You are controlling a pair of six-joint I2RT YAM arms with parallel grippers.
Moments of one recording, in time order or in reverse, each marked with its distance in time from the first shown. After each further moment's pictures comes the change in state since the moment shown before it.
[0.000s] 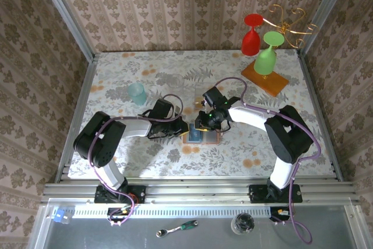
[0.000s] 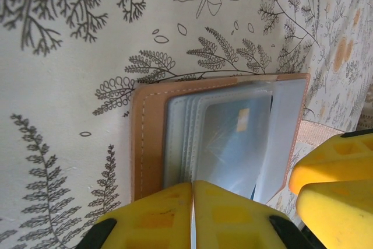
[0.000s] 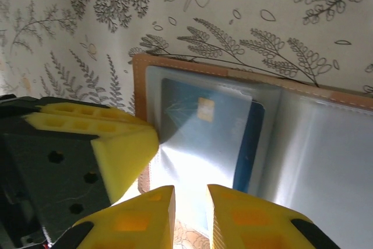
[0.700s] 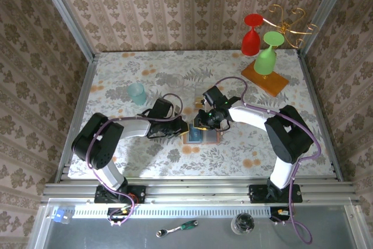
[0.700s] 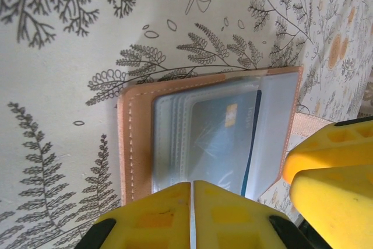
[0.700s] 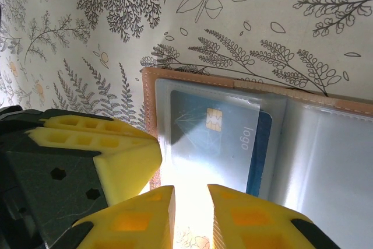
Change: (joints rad) left arm 0.000 -0.026 0.012 -0.035 0.000 0.004; right arm -0.008 0.000 0.000 0.022 -0.006 0.011
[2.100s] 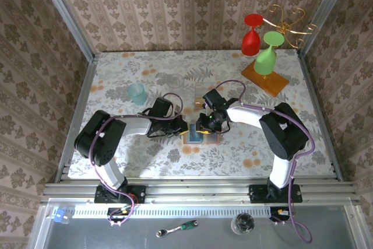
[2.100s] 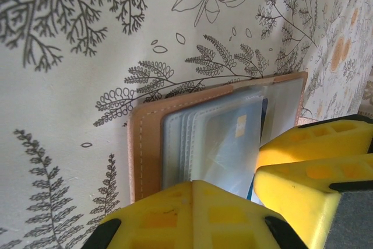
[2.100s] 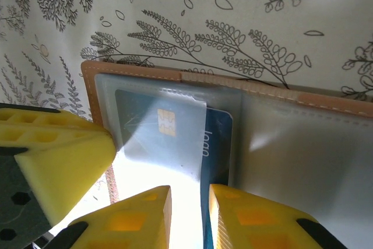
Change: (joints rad) left arm 0.021 0.041 0.013 0.011 0.029 0.018; right arm -0.005 0.053 -0.012 -0.027 0.014 -0.011
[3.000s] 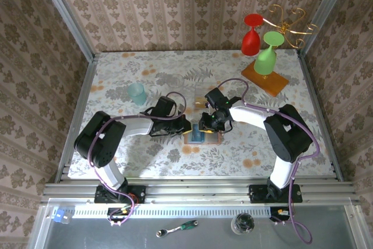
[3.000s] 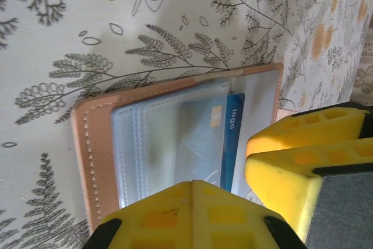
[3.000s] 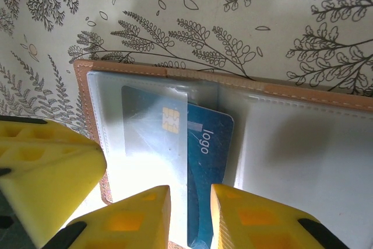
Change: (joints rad) left arm -0.040 -0.013 0.029 -0.010 0.002 -0.001; right arm -0.013 -0.042 0.000 -0.060 0.041 -0.023
